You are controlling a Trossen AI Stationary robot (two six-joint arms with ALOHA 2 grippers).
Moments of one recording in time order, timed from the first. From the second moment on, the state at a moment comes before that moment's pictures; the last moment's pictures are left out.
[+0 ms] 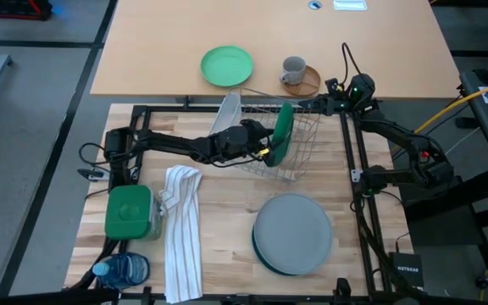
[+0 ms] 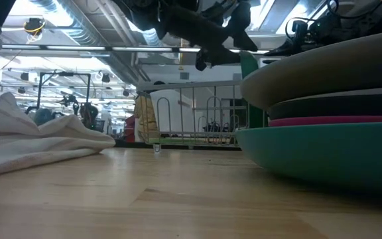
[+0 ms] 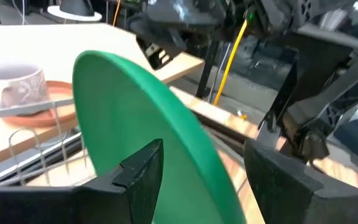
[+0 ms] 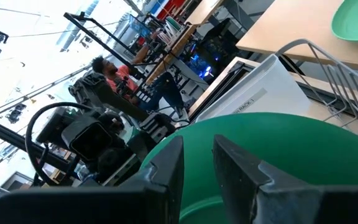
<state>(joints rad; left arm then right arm) 0.12 1.89 1.33 0.40 -0.34 -0.29 -1.15 1.21 0.66 0.47 -1.12 0.72</state>
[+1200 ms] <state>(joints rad) 0.08 1.77 1.33 0.23 -0.34 -0.09 -1.15 1.21 0.66 0.47 -1.12 0.72</state>
